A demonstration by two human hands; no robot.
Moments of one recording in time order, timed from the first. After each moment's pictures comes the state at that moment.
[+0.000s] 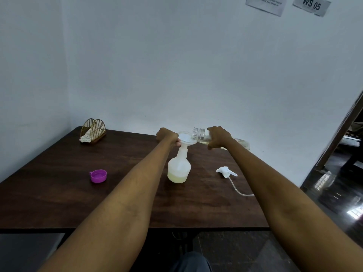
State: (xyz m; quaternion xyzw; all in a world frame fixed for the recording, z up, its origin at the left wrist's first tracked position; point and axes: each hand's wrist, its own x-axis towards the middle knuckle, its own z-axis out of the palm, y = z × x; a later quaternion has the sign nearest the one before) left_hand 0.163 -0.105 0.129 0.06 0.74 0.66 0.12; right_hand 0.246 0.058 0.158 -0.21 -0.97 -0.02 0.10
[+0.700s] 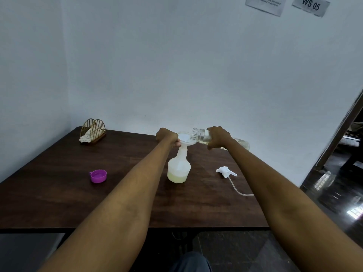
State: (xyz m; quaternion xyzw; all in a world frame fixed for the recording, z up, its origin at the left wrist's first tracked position) left_hand 0.164 -0.107 0.129 0.06 0.74 0.66 0.12; right_hand 0.250 0.054 0.160 -0.21 -0.97 -0.02 0.09
